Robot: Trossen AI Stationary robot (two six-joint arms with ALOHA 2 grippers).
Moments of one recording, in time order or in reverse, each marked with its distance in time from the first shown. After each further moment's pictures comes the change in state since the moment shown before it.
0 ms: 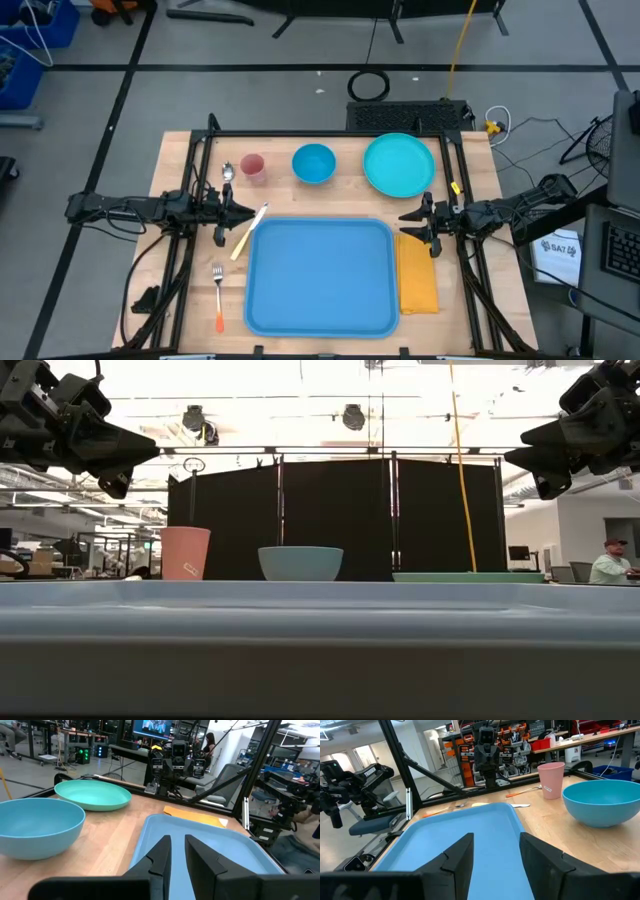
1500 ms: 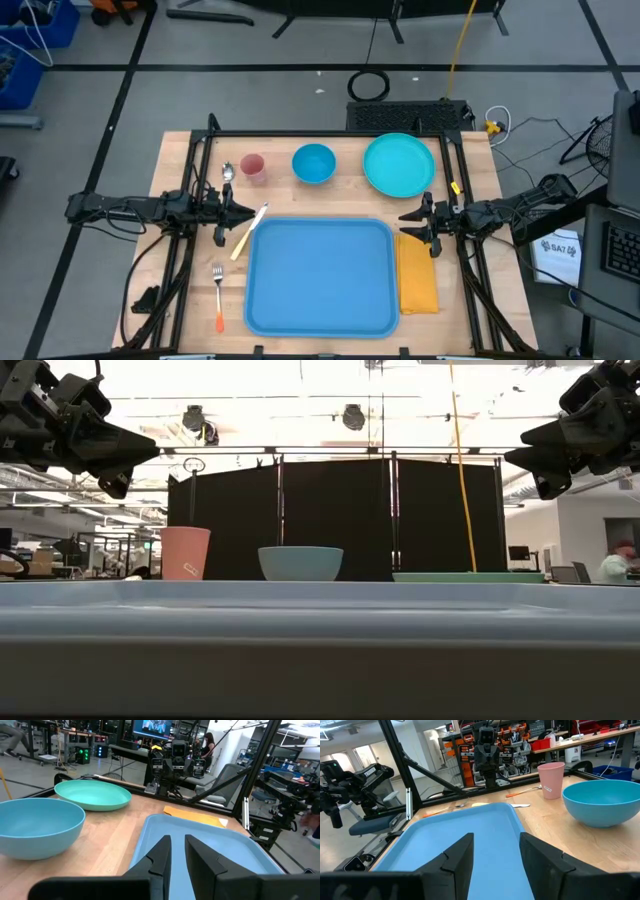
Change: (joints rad) left arm 0.000 0.000 0.000 0.000 0.000 0.000; right arm 0.000 0.000 0.000 0.000 0.000 0.000
